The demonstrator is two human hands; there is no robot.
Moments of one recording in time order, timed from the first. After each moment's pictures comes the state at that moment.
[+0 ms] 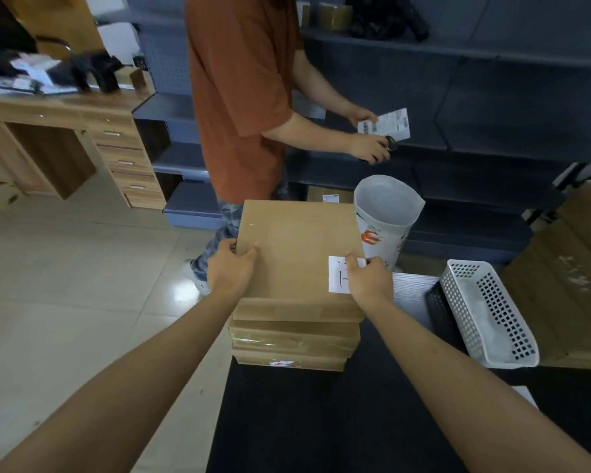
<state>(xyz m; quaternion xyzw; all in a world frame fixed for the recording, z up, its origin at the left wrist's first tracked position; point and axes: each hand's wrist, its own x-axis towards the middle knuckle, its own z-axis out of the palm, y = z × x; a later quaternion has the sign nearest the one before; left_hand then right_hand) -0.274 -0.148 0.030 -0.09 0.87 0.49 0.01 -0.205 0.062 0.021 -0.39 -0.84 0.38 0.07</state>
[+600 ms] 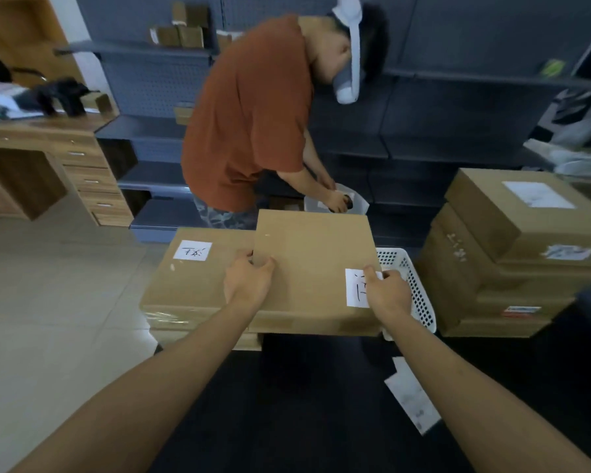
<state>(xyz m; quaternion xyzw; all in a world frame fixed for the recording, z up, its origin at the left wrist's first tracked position) -0.131 0.027 0.042 -0.05 0.86 0.50 0.03 -0.047 0.241 0.025 -0.42 -0.80 0.40 0.11</state>
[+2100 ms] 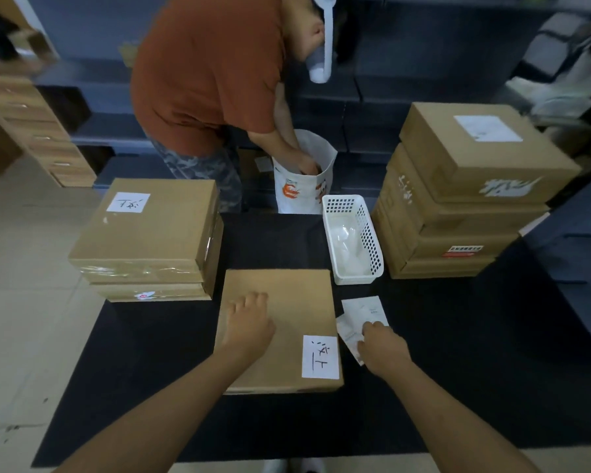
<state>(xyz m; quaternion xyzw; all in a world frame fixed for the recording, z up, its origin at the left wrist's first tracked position) 0.014 0.092 -0.073 0.21 0.97 0.11 0.11 0.124 0.314 -0.090 -0.24 -0.94 0.09 -0.22</state>
